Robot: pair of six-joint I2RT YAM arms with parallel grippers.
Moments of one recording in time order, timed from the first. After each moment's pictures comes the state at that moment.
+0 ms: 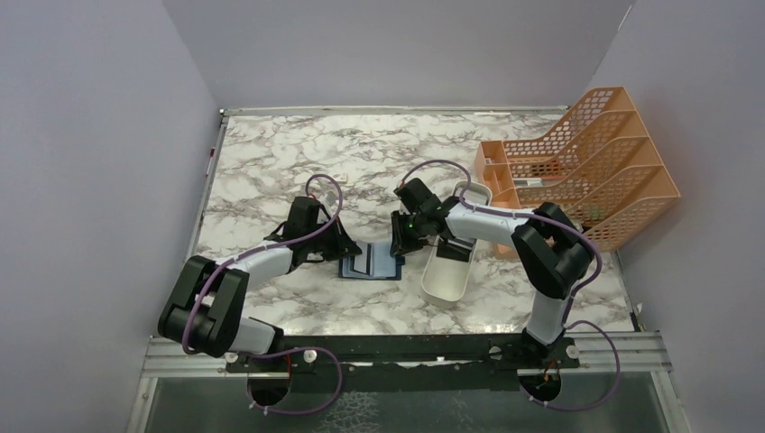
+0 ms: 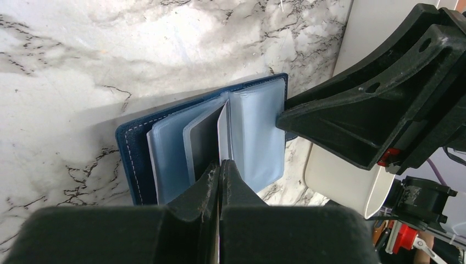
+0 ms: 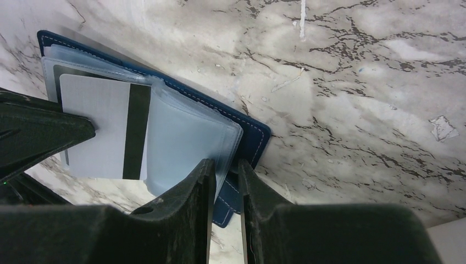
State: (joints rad) left arm -0.35 1.38 0.51 0.09 0.49 -0.67; right arm 0.76 1.84 1.12 -0.32 -0.17 0.55
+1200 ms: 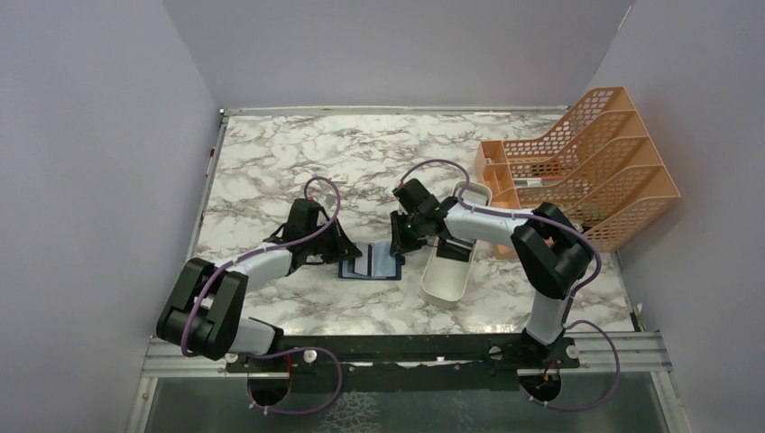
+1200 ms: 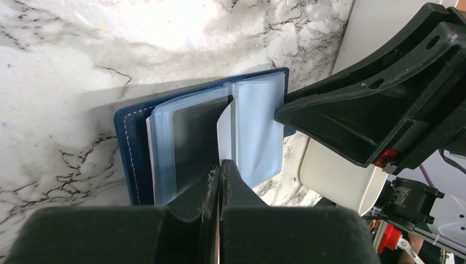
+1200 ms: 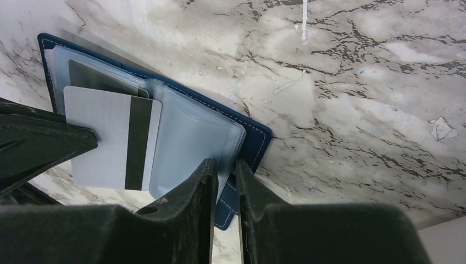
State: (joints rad) left arm -0.35 1.38 0.50 0.09 0.49 -0.71; right arm 0.76 1.84 1.13 -0.33 -0.15 0.55
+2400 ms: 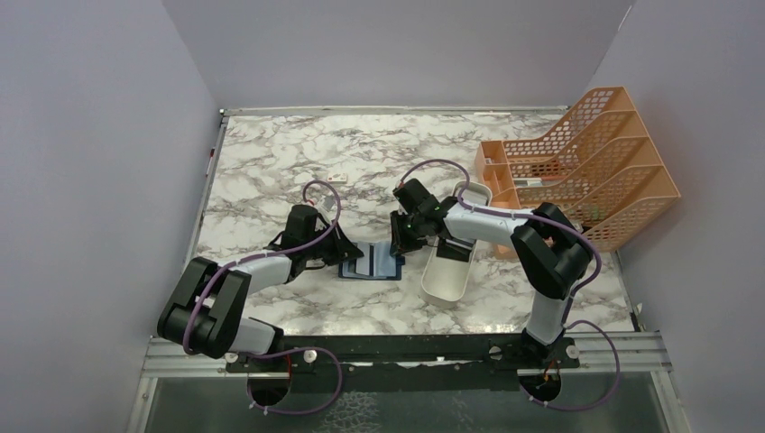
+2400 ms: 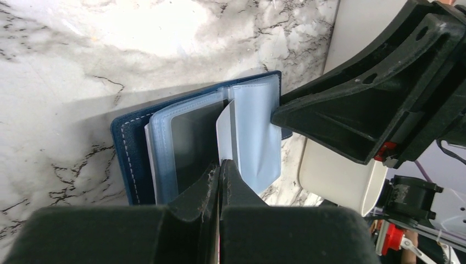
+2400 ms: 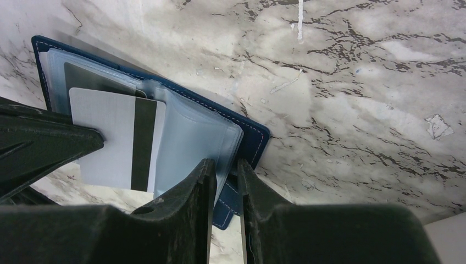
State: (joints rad) left arm -0.35 1.38 0.41 0.27 0.51 -0.74; right arm 0.77 1.85 1.14 -0.33 -0.14 0.55
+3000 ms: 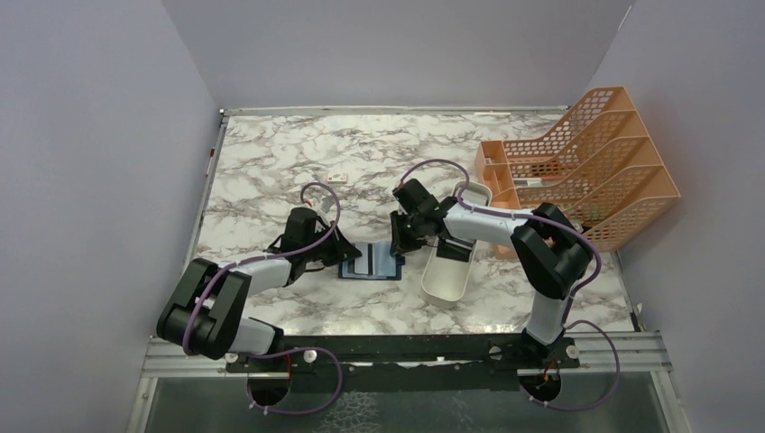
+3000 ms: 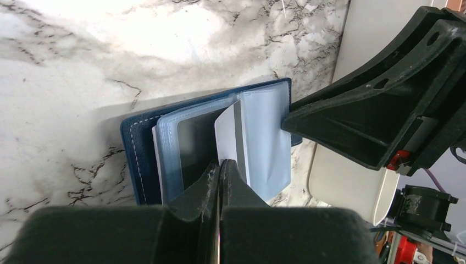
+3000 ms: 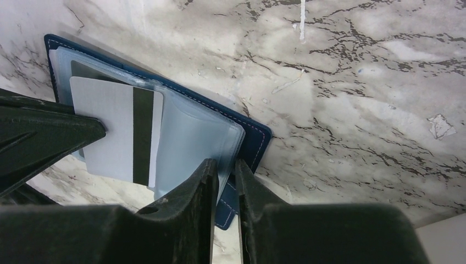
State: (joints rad) left arm -0.35 1.38 0.40 0.29 0.45 -0.71; right arm 0.77 1.85 1.14 -0.33 -0.14 0.56
